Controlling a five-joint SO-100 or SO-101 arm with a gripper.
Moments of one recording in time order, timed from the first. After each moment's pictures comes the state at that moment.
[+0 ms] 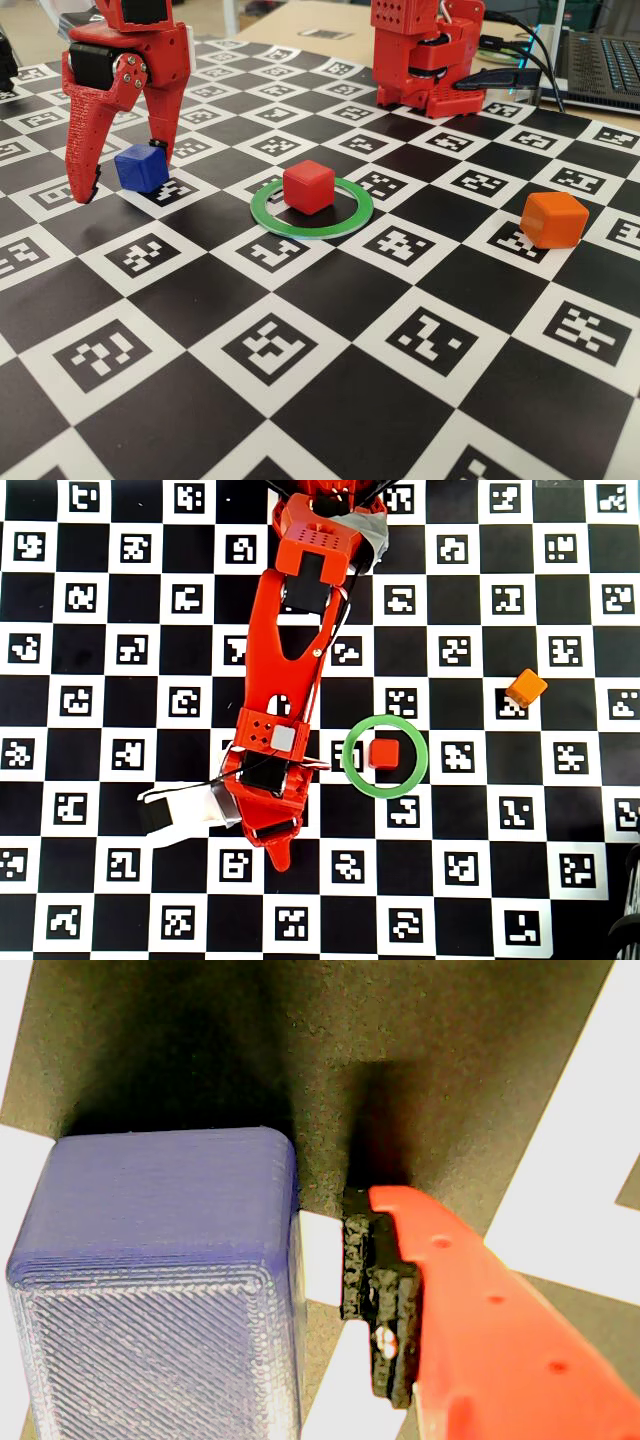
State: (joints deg) arm 14.9 49.1 60.7 72.0 -31.8
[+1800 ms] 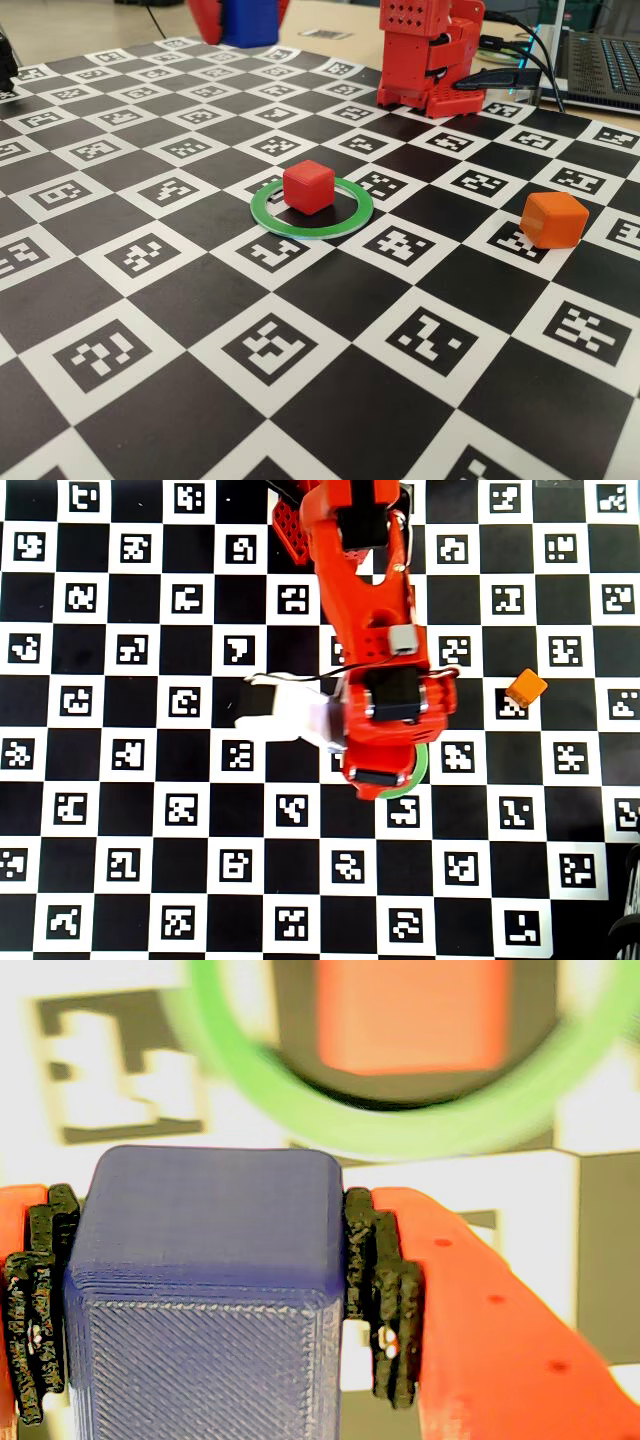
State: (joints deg) arm -8.5 74.4 60.5 100.1 16.4
